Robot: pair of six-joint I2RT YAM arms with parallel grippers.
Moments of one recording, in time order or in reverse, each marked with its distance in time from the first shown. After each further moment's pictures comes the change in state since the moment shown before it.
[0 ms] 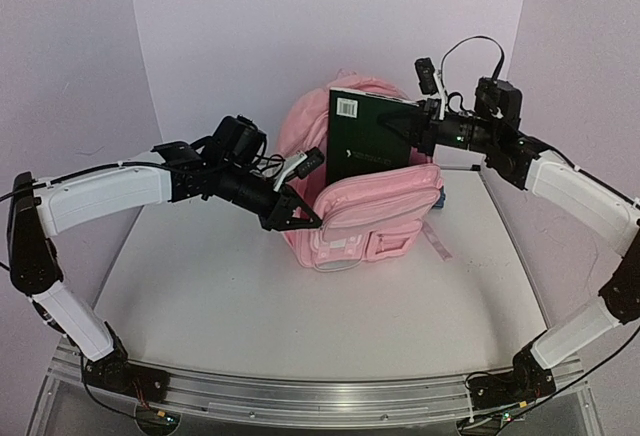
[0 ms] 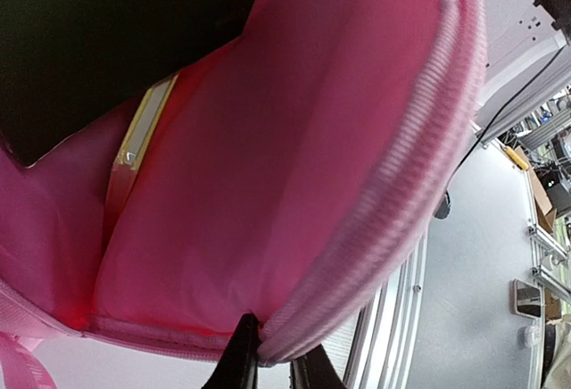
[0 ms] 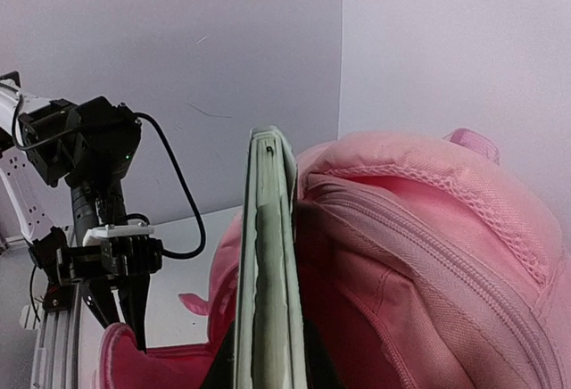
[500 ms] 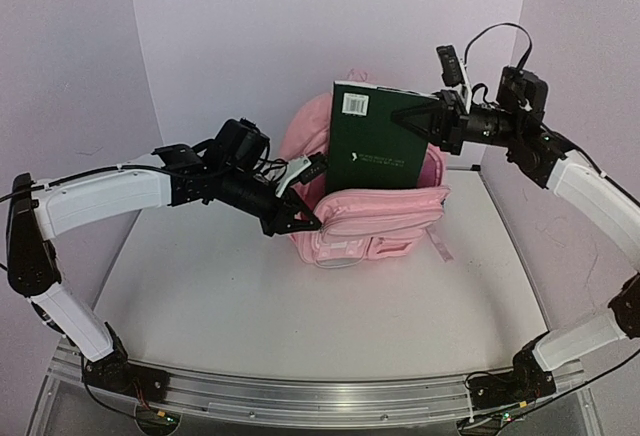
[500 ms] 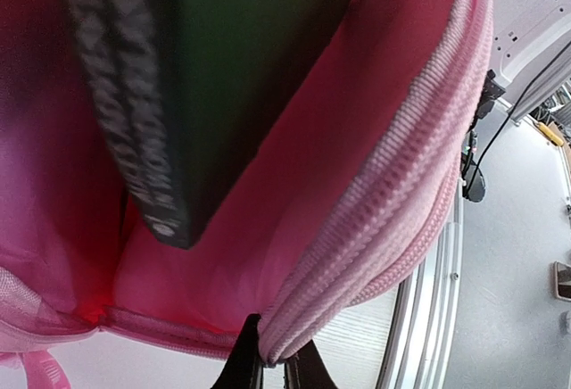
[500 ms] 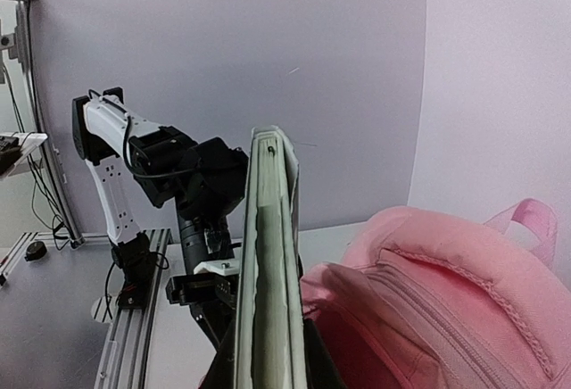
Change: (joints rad) left arm -0.032 -0.009 -0.009 -0.002 -0.102 0.089; right arm -0.008 -0.097 0.029 -0.070 -0.235 0.038
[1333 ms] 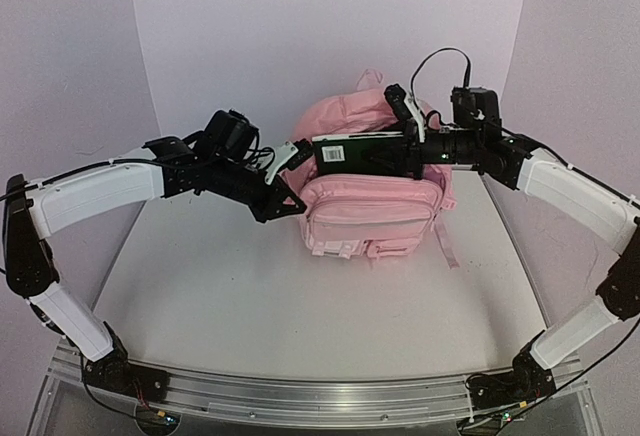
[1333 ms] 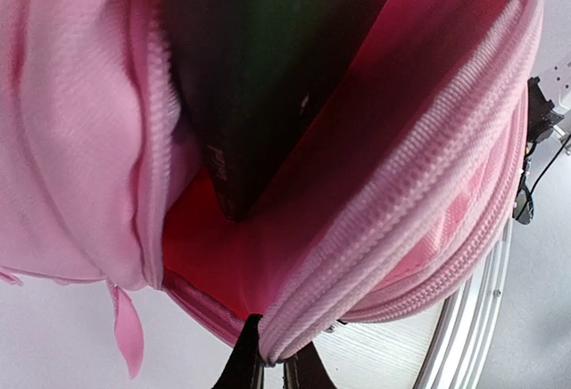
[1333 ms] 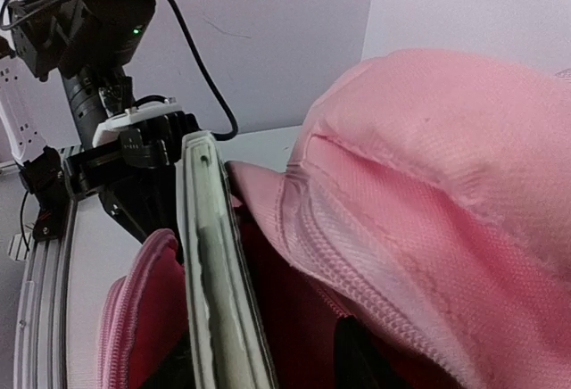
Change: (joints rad) left arm 0.050 -0.023 0.017 -0.030 -0.129 -0.004; right arm 0.091 0.128 0.010 -0.207 0.315 -0.283
